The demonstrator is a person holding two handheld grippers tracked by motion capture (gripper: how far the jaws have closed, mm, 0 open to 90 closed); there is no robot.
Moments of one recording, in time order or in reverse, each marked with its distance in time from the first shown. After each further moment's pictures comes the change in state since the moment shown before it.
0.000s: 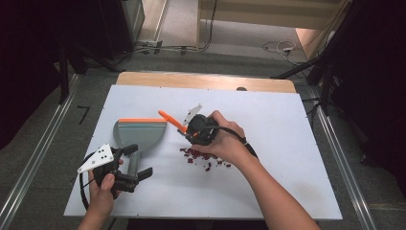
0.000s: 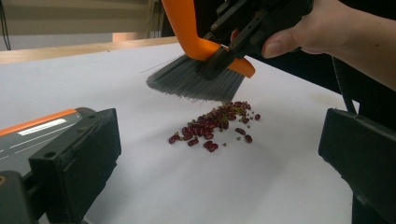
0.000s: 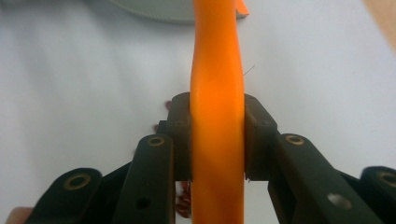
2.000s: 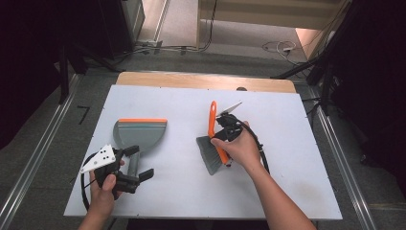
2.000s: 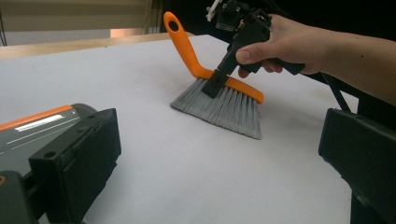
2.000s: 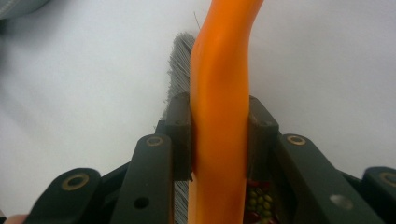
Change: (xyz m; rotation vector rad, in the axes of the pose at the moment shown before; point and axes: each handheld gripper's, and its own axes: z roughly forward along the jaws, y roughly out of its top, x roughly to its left) left arm -0.001 -0.002 0.002 0.016 -0.005 0.007; right arm -0.068 -0.083 0.037 0.139 0.233 0.730
